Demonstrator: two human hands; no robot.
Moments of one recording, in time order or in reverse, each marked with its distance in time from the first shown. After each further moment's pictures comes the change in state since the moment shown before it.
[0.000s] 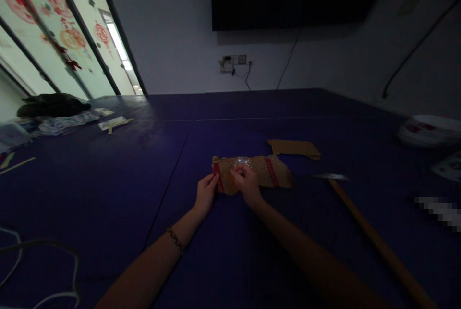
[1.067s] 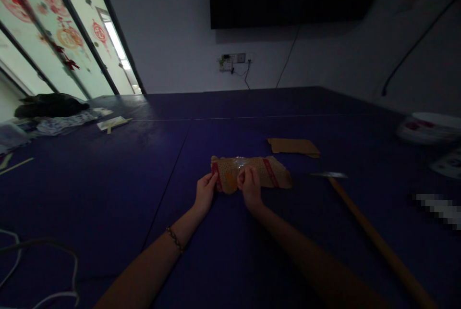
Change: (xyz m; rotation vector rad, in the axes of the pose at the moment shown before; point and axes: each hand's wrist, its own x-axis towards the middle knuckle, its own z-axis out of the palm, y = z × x) left_hand 0.003 -0.005 -0.003 0.038 0.012 0.006; right_hand -0.008 0.010 -0.005 0.051 0.080 -0.043
